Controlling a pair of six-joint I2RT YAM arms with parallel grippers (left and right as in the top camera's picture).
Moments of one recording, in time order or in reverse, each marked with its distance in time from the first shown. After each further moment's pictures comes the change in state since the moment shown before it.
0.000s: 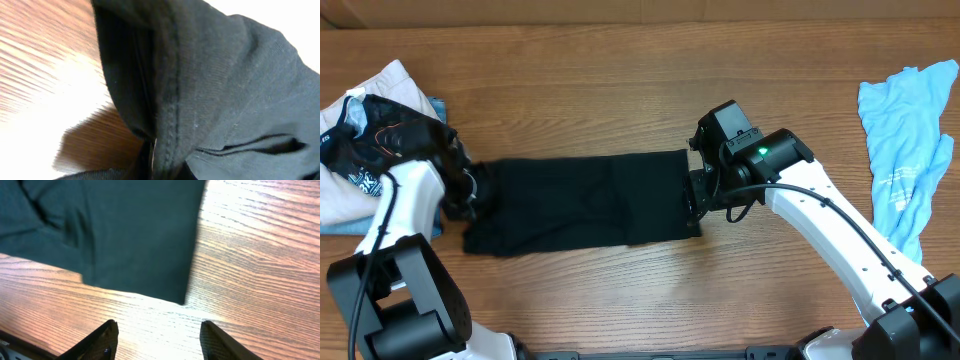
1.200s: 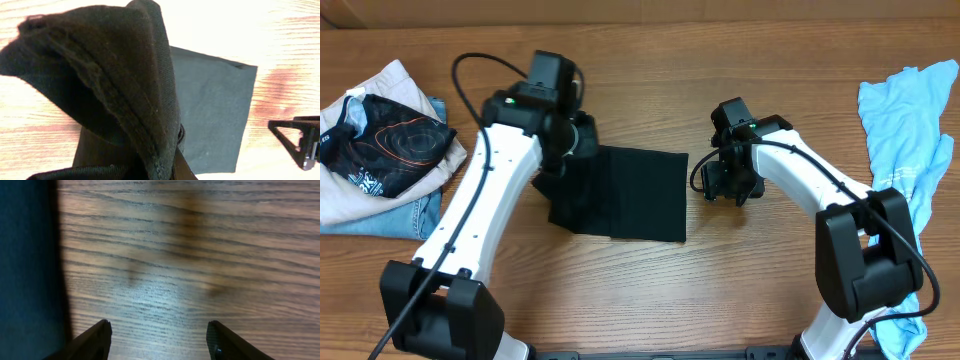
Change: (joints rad) left arm -0.598 -0.021 0.366 -0.183 -0.056 -0.171; right arm -0.159 0.320 -0.027 0.148 0.125 -0.024
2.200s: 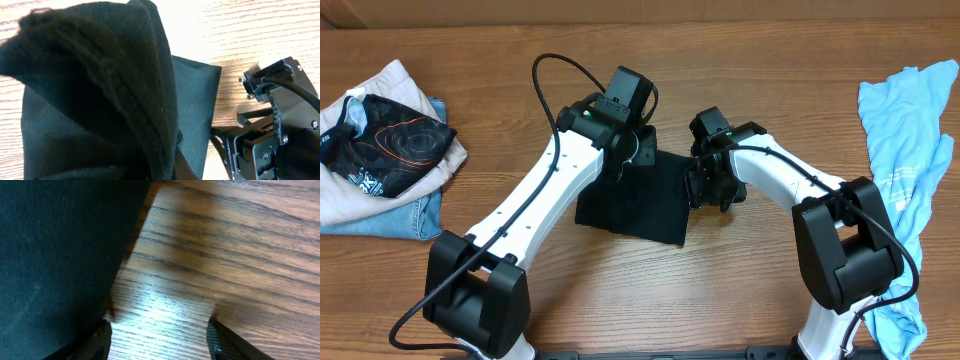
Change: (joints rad) left arm -0.230 0.100 0.001 0.161 -0.038 -0.102; right arm 0.080 0.065 -0.001 0.048 -0.023 -0.023
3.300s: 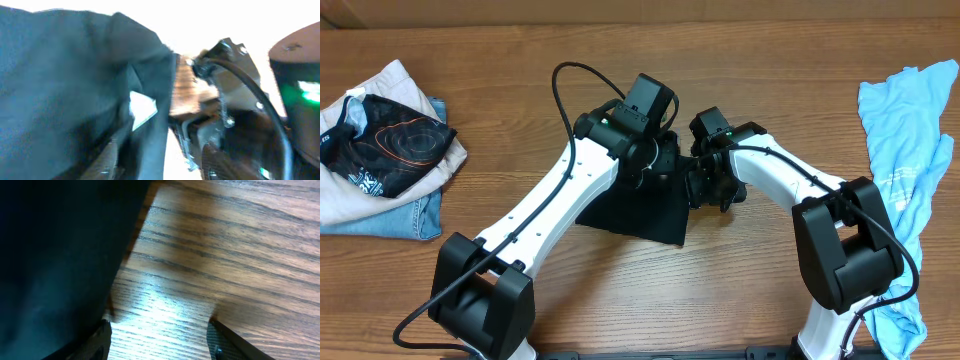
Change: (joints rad) left arm -0.073 0.000 0.000 0.043 0.105 -0.081; right arm 0.000 0.000 0.000 0.000 0.000 0.000
